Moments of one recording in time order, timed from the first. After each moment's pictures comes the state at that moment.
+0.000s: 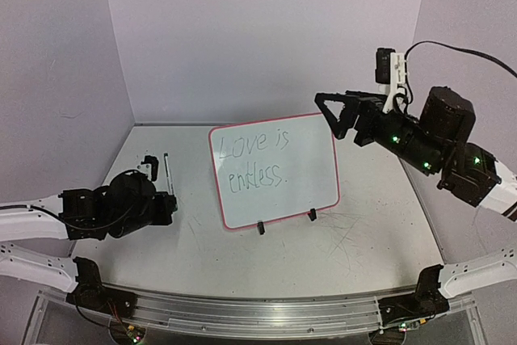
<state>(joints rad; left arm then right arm) -1.06 0.92 0.62 -0.39 -0.52 -0.78 1.03 1.03 1.14 -0.07 0.31 0.26</state>
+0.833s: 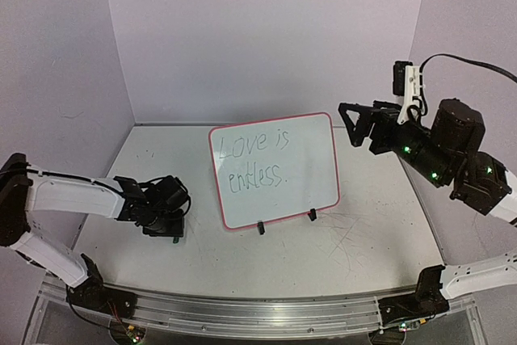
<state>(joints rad) -0.87 1.42 0.70 -0.51 -0.31 -0.85 1.03 0.92 1.08 -0.17 0.55 0.19</state>
